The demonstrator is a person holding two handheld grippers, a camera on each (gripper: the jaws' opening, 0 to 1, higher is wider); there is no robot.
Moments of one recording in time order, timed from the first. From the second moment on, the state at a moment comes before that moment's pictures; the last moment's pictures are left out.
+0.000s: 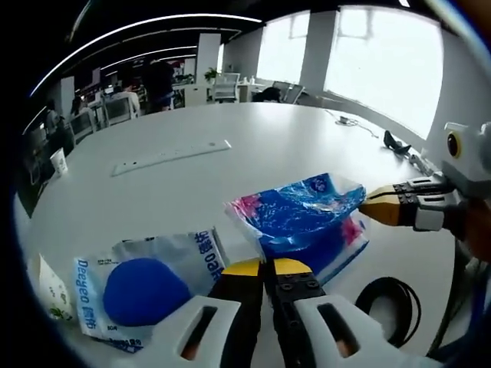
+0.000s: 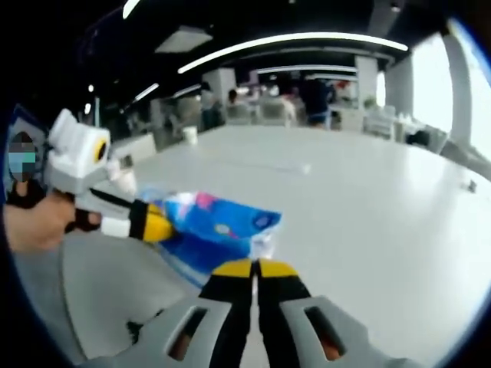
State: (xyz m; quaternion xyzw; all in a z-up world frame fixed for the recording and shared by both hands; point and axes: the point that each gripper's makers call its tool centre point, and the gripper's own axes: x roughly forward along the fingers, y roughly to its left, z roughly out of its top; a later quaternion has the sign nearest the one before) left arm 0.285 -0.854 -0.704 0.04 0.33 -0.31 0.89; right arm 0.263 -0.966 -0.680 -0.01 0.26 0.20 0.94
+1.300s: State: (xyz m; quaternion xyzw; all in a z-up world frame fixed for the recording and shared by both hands) left arm 0.291 -0.853 -0.699 0.04 0.31 -0.27 0.91; right arm 0.280 -0.985 -0.715 0.05 0.29 0.15 0.94
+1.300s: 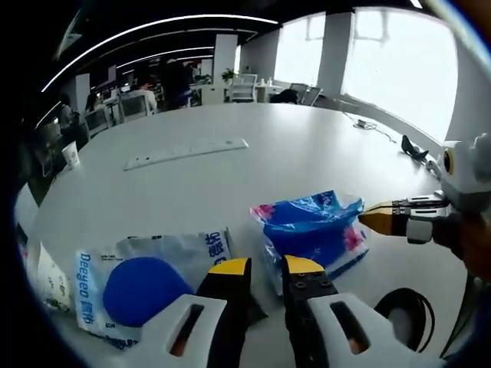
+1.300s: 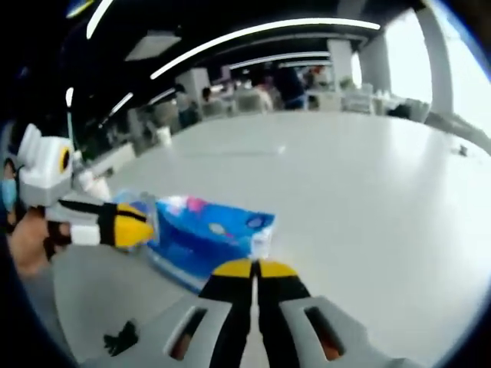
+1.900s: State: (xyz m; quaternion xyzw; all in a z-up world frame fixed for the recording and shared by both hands) left arm 0.255 -0.832 -0.692 0.03 0.31 -0.27 0.91; right arm 0.281 -0.977 -0.715 0.02 0.30 0.14 0.94
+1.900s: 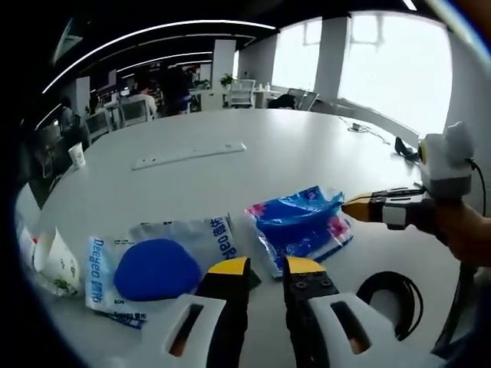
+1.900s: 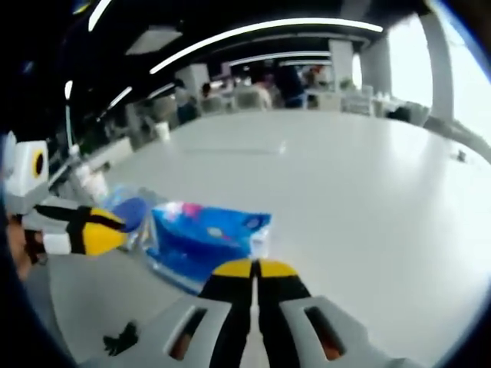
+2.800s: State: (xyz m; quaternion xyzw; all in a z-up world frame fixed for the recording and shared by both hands) left arm 0.223 -0.834 -0.689 -0.04 0.32 -0.31 0.89; right arm 0.260 -0.967 -0.685 0.01 0.22 0.20 0.96
